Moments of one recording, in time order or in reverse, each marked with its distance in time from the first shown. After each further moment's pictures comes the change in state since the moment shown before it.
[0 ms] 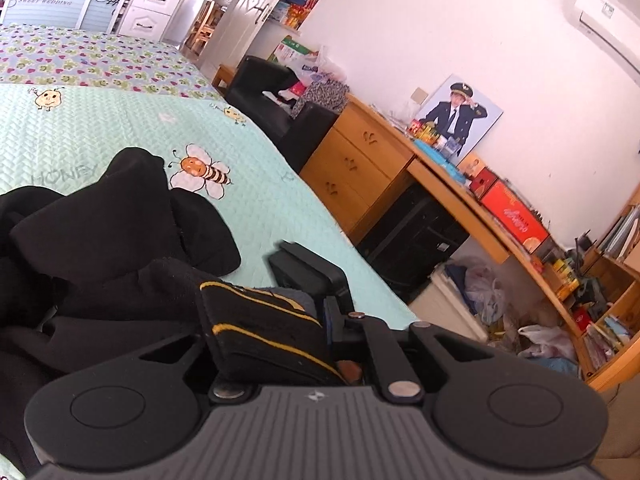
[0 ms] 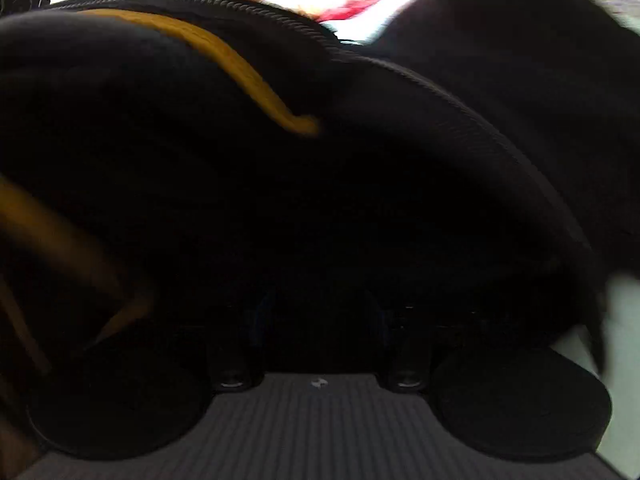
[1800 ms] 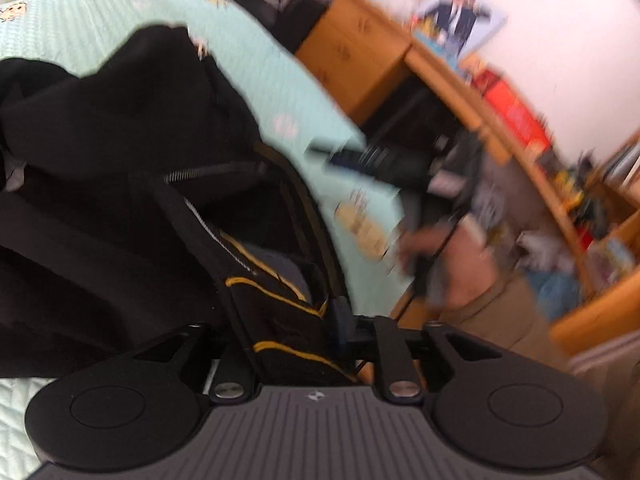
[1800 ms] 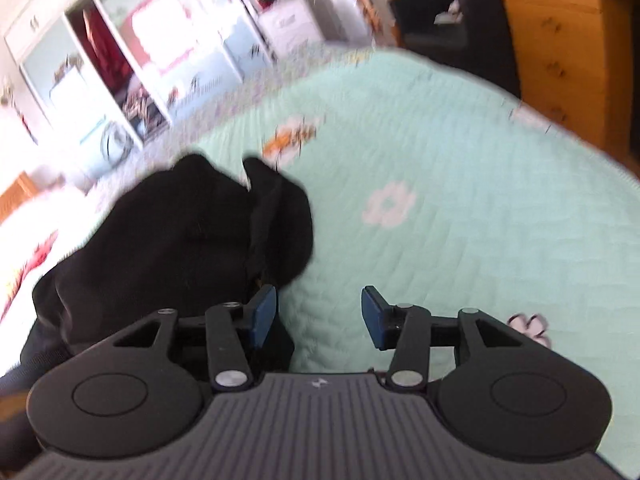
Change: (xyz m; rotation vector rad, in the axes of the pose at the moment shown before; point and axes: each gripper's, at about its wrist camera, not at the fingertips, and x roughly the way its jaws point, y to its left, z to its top) left arm 0.063 0.004 -0.058 0.025 0.345 -0.004; right arm -0.166 0.025 -0.140 0.662 -0.607 -0.960
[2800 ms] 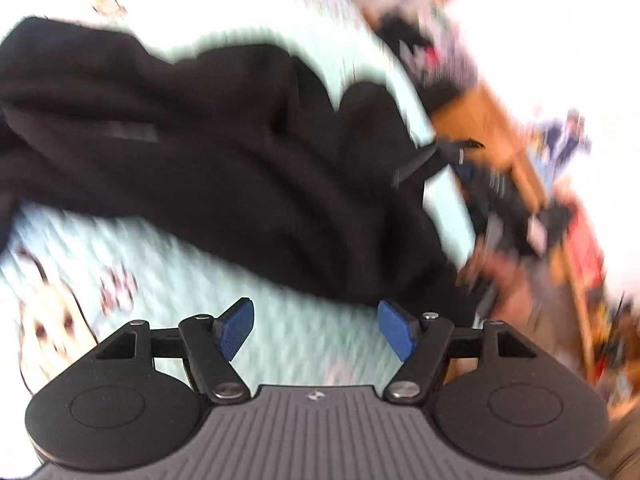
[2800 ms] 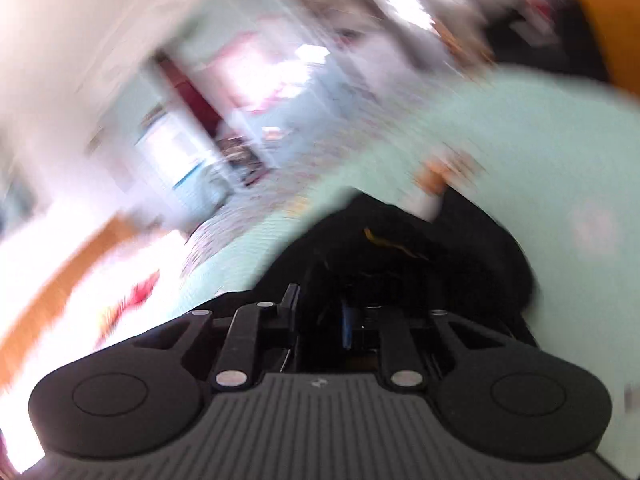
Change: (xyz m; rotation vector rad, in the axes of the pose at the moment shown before) left arm -0.166 0.117 -0.083 -0.453 -0.250 0.127; right arm 0.060 0.160 0.006 -0.228 -0.118 0.399
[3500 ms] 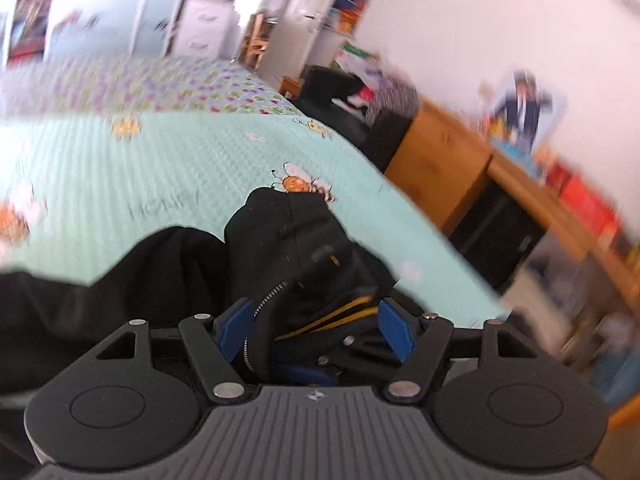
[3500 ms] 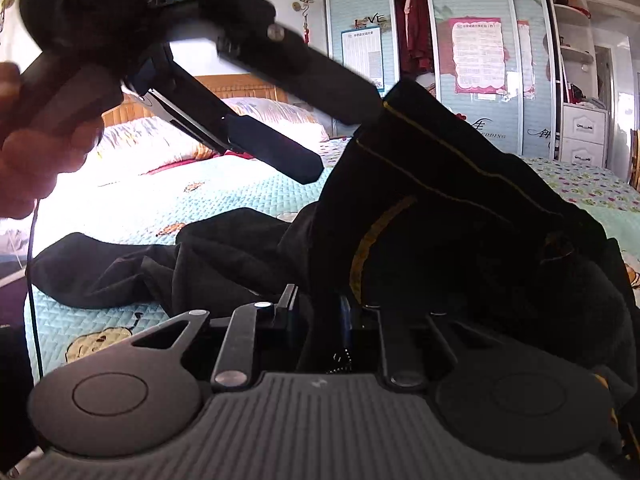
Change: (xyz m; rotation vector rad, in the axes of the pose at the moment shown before) left arm 0.079 -0.103 0.080 0.503 -0.149 0.080; right arm 0.055 0.096 -0.066 -0.461 0.144 0.244
